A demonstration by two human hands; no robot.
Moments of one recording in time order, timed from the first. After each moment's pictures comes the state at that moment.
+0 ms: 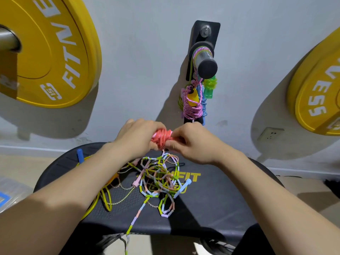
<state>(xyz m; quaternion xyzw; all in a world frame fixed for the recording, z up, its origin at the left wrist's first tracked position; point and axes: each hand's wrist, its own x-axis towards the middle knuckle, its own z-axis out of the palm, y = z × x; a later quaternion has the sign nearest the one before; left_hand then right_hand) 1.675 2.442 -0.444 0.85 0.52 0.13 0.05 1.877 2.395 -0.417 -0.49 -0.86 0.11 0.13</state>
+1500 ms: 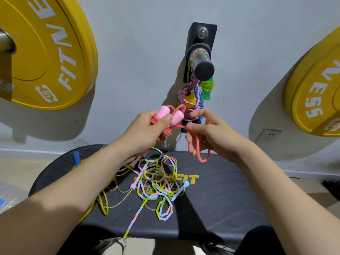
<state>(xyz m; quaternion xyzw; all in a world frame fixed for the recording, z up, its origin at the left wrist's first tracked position) 1.697 2.441 -0.441 0.67 0.46 0.40 0.43 1.915 2.398 -0.408 -0.50 -0.53 0.57 0.38</state>
